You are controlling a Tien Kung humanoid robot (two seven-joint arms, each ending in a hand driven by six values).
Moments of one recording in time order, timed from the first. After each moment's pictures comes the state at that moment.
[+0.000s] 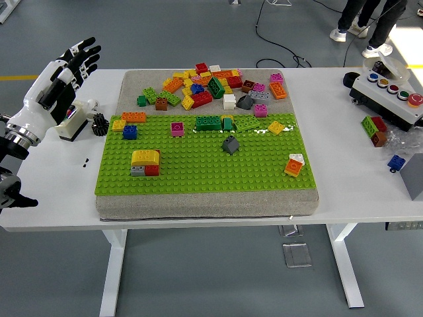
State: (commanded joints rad) left arm -0.43 0.39 -1.31 -1.28 0.98 -0.13 -0.16; right arm 0.05 -0.10 1.42 0.18 -1.42 0.04 -0.08
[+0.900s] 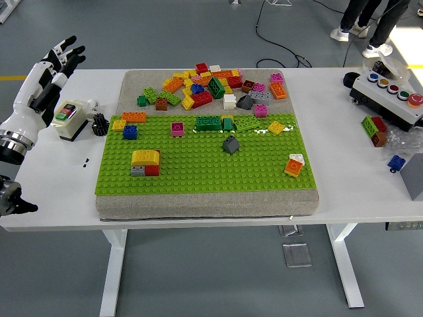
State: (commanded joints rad) left arm -0.39 0.39 -1.33 -1.32 1.09 0.01 -0.18; right arm 0.03 -0.08 1.44 0.18 -1.39 0.02 -0.08
